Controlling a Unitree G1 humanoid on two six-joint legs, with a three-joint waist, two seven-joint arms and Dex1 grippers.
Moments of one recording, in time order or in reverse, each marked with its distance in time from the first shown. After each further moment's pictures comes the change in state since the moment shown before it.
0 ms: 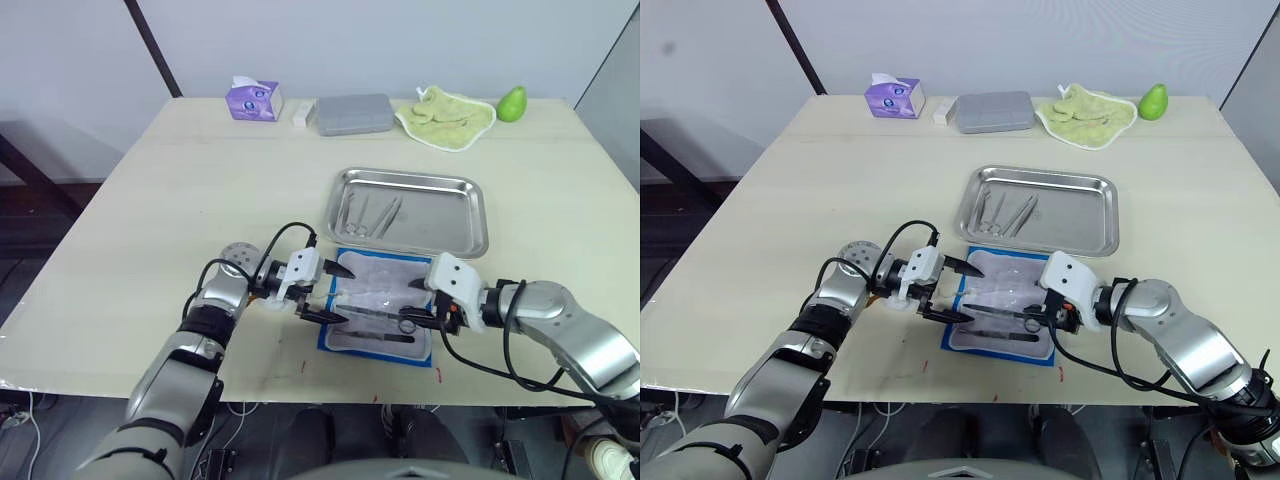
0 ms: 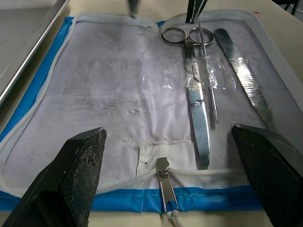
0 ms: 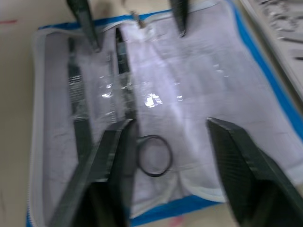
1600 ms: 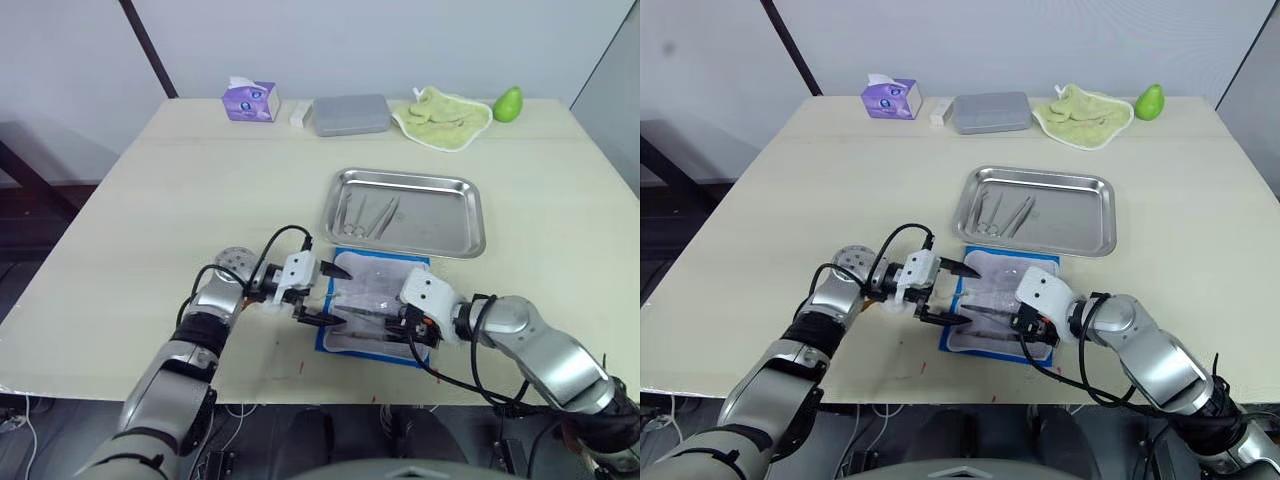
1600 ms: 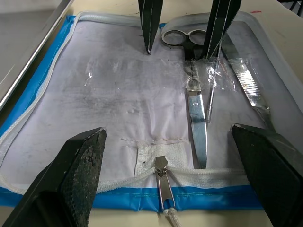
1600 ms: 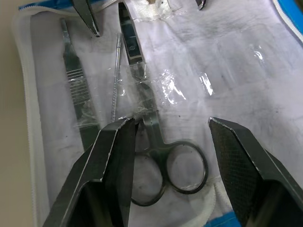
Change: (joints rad) left arm 0.058 0.021 0.018 -0.081 -0.002 0.011 0.028; right arm 0.005 0.137 0.084 -0.090 -0.151 0.233 -0.055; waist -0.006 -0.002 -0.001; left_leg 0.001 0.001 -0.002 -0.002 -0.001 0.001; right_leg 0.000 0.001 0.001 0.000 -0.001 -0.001
